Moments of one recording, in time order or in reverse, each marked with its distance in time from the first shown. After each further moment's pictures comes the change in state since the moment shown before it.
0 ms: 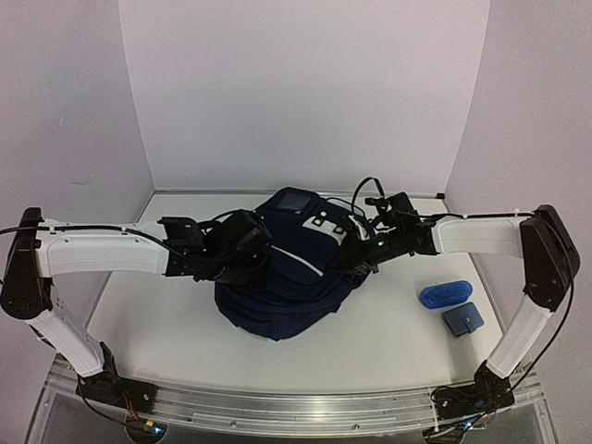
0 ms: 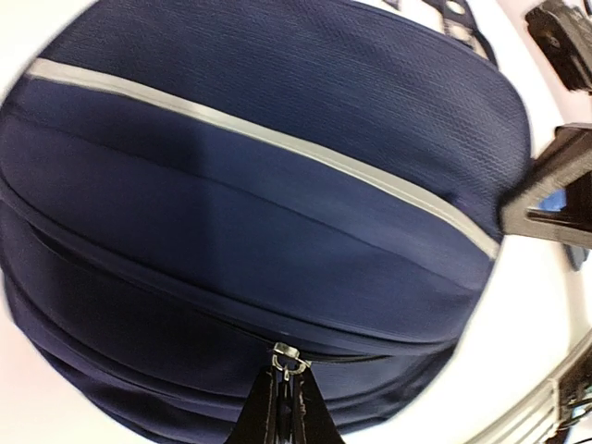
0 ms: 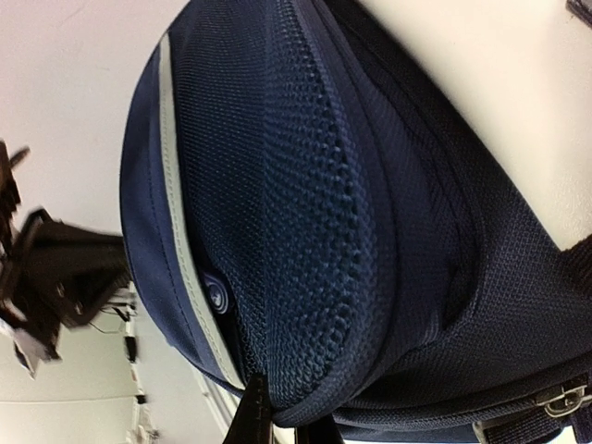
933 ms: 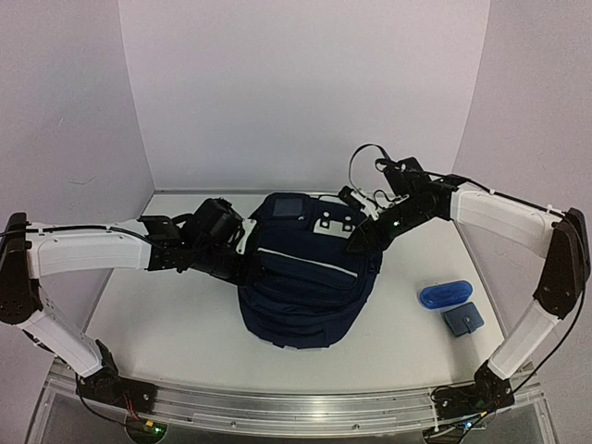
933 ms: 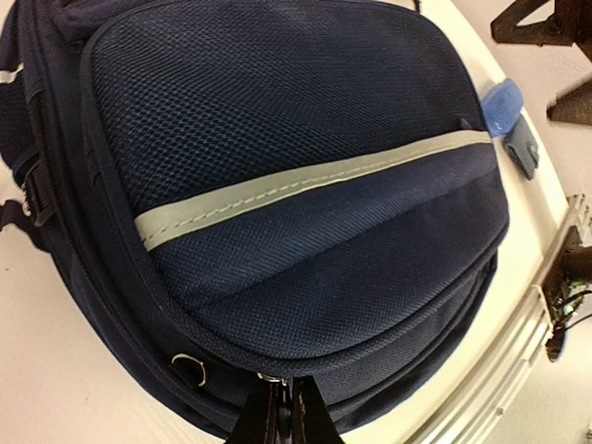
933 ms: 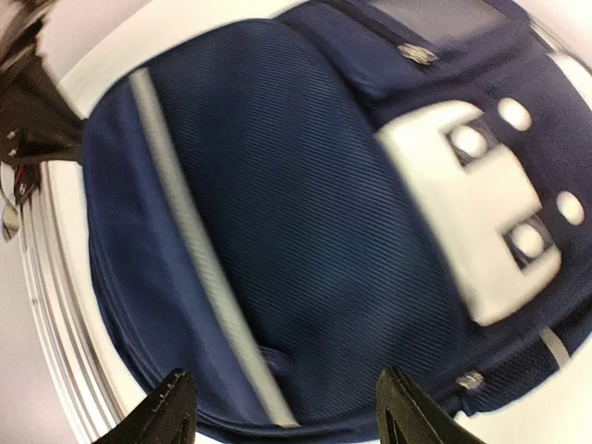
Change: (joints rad) left arm 0.152 -0.092 -0.136 0.159 0.358 0.324; right arm -0.017 -0.074 0.283 -0.502 0.276 -0.728
